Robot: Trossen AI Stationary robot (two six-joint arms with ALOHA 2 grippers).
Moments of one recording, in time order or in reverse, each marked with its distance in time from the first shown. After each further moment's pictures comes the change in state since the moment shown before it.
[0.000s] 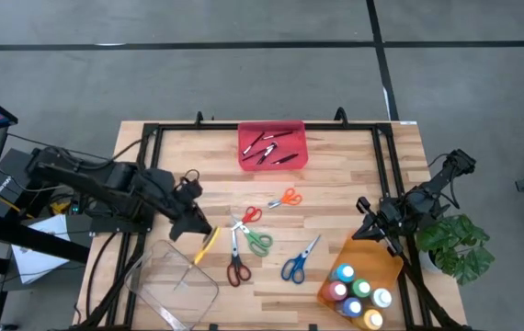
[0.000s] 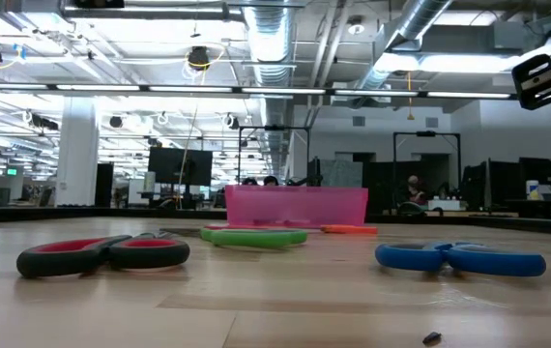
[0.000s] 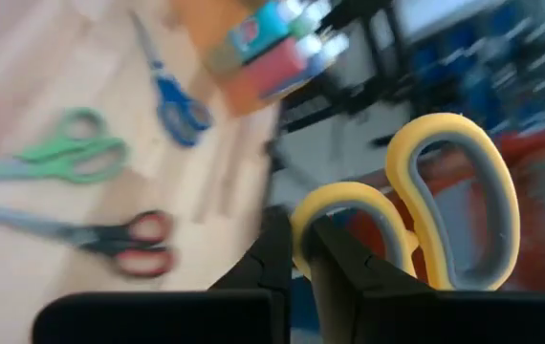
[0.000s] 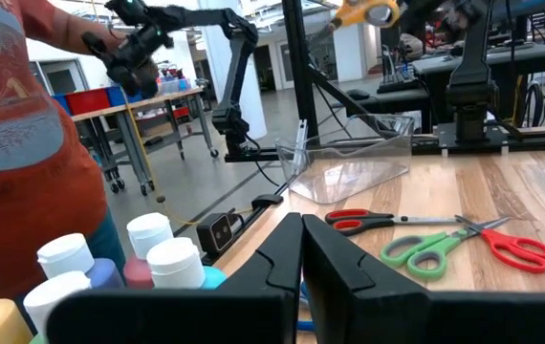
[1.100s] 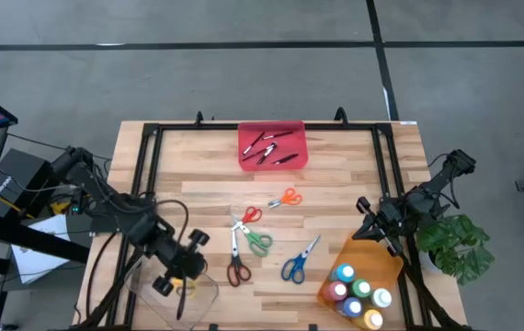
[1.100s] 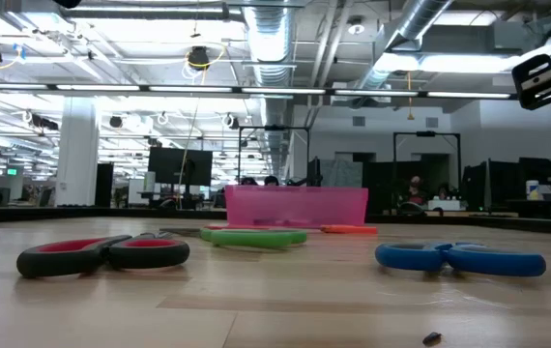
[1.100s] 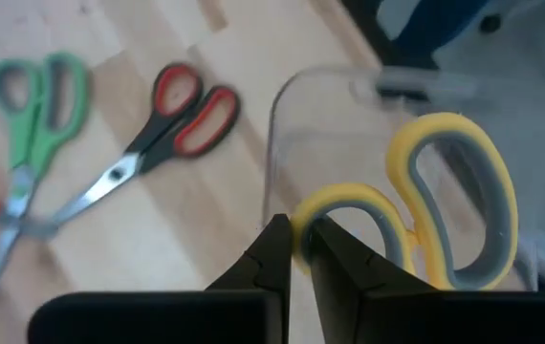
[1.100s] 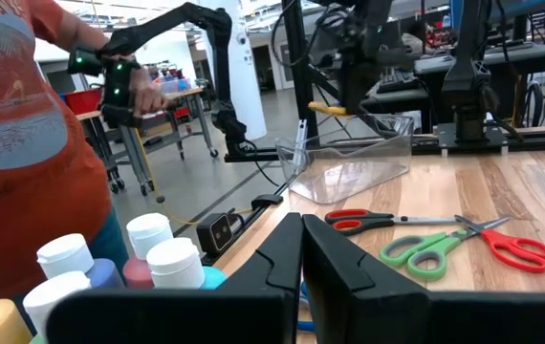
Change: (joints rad) left arm -0.402 0.394 0.173 -0.398 -0.196 0.816; right arm 0.000 0.000 0.000 0.000 0.000 0.000
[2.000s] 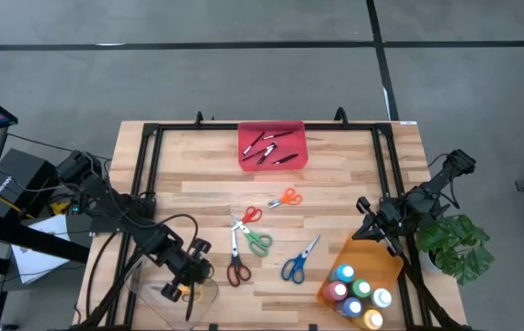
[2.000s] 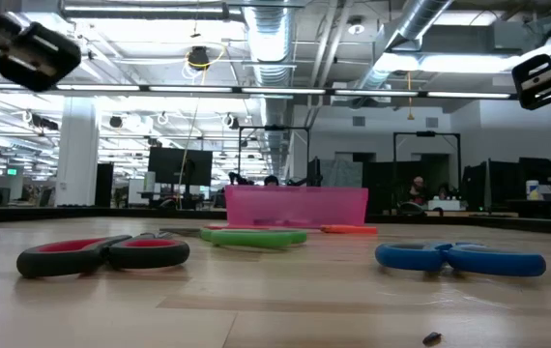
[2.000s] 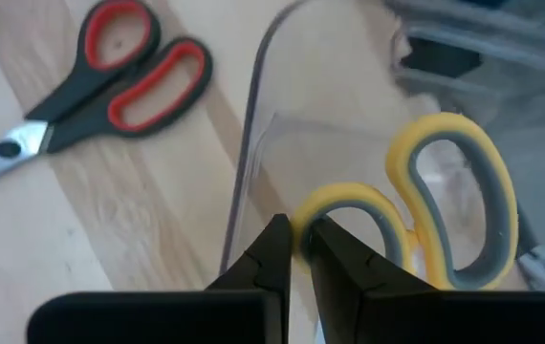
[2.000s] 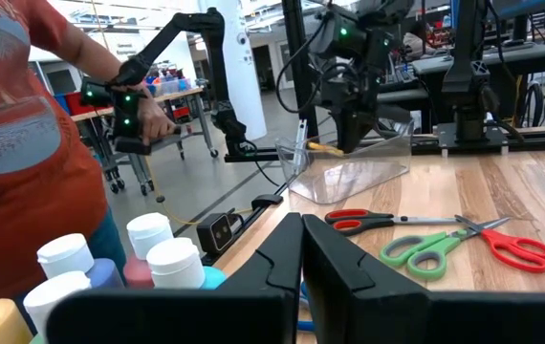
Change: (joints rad) left arm -0.037 0.089 -0.229 0.326 0.034 -0.145; right arm 0.000 0.000 0.000 0.000 0.000 0.000
